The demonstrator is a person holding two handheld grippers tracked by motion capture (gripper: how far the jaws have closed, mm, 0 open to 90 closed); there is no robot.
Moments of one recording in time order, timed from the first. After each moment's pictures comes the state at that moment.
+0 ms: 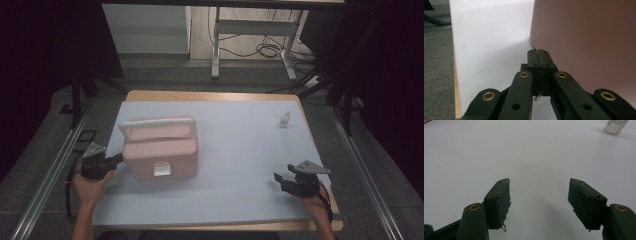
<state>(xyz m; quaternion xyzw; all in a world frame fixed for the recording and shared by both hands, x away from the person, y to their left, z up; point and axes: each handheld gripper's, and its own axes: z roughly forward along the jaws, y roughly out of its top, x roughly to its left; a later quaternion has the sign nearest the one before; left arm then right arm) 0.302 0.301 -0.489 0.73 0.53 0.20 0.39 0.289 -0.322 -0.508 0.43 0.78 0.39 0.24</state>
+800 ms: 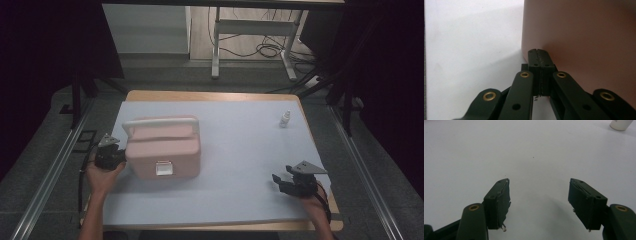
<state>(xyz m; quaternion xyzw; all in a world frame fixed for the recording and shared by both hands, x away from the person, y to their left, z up) 0.332 0.276 -0.488 0.74 0.51 0.19 0.39 0.290 -0.318 -0.513 0.43 0.79 0.38 0.23</state>
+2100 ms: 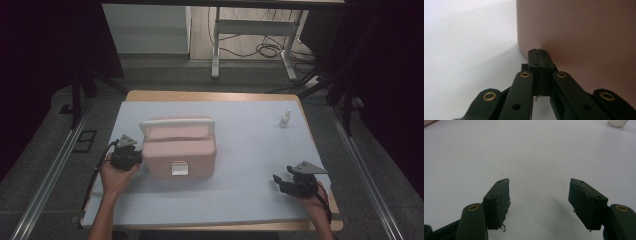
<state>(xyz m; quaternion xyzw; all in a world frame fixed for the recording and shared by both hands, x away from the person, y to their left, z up) 0.334 0.233 -0.489 0.77 0.48 0.17 0.38 0.290 -0.320 -0.515 0.43 0.79 0.37 0.23</state>
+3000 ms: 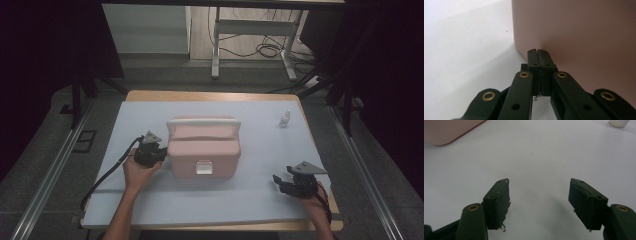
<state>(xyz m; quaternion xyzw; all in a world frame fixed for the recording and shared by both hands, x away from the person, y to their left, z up) 0.350 0.173 -0.485 0.80 0.44 0.14 0.39 0.290 -0.320 -0.515 0.43 0.79 0.37 0.23</state>
